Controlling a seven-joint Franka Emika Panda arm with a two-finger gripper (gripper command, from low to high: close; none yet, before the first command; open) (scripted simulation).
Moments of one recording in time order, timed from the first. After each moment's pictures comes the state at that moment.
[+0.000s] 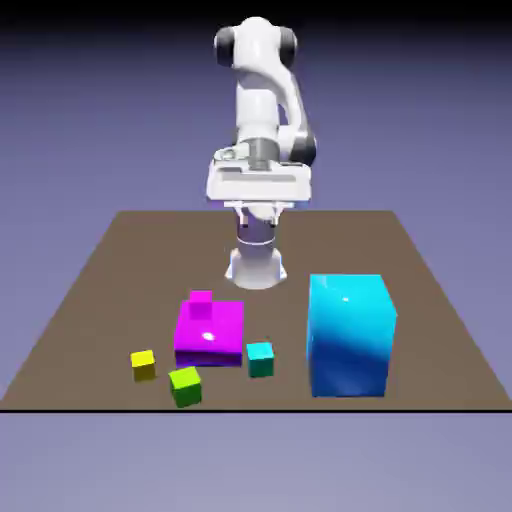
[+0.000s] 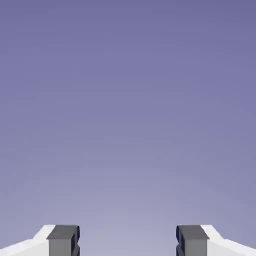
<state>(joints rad) 0.02 -0.53 -0.02 -2.78 0.00 3.00 0.72</state>
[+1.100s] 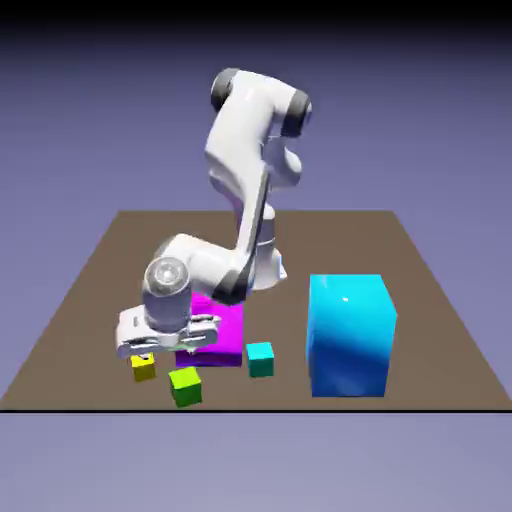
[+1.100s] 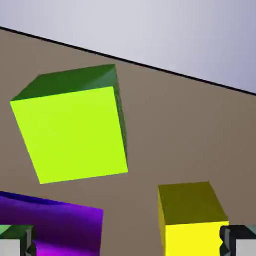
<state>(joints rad) 0.25 0.67 -0.60 -1.89 0.03 1.97 0.17</state>
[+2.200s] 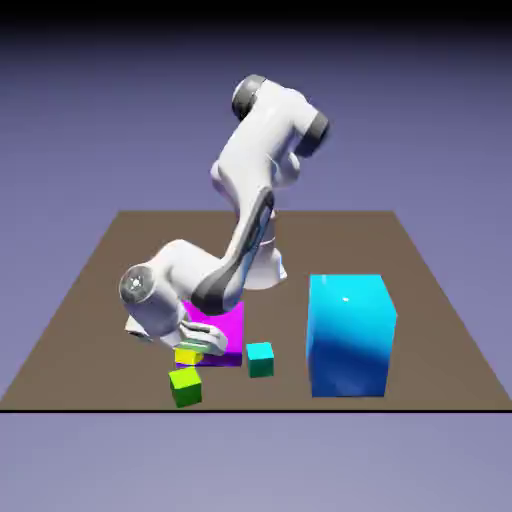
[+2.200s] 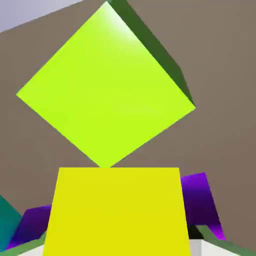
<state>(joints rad) 0.47 0.63 -0.84 -2.07 0.66 1.86 0.52</state>
